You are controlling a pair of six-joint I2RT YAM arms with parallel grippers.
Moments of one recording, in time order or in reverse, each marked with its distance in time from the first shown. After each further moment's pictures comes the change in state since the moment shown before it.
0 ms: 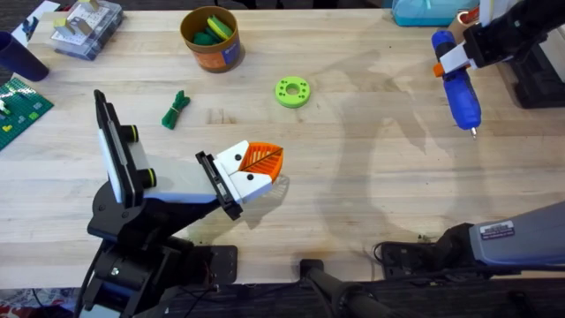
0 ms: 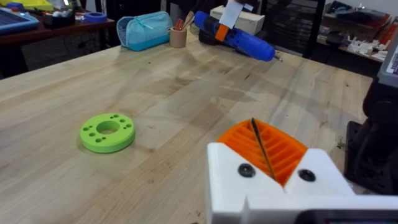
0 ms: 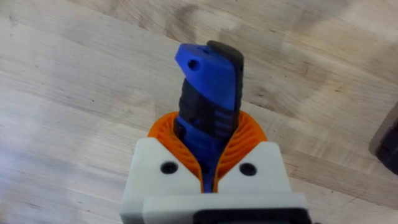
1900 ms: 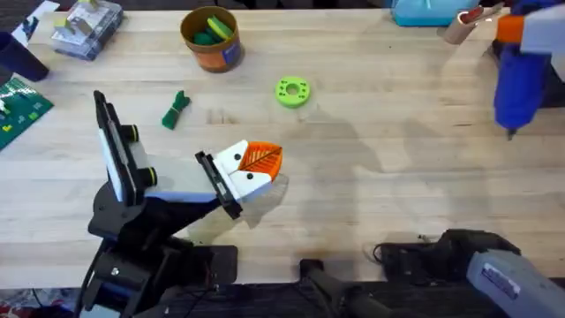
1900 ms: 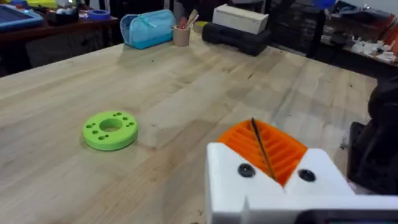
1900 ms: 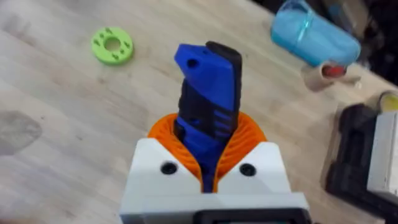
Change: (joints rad) left arm 0.000 -0.001 0.000 -0.010 -0.014 -0.001; right arm 0.082 -0.750 -0.108 -0.012 -0.192 0.005
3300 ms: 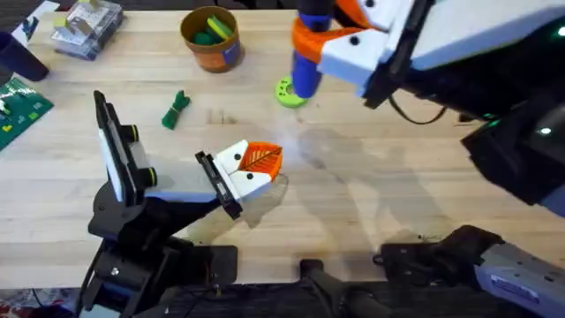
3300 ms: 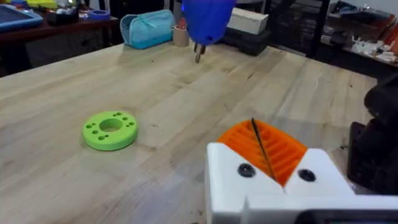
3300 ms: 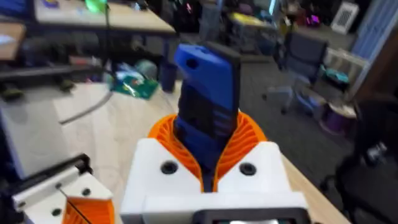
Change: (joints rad) left arm 0.000 0.000 0.000 0.000 0.000 0.000; right arm 0.654 0.055 -0.735 1.630 -0.268 0.401
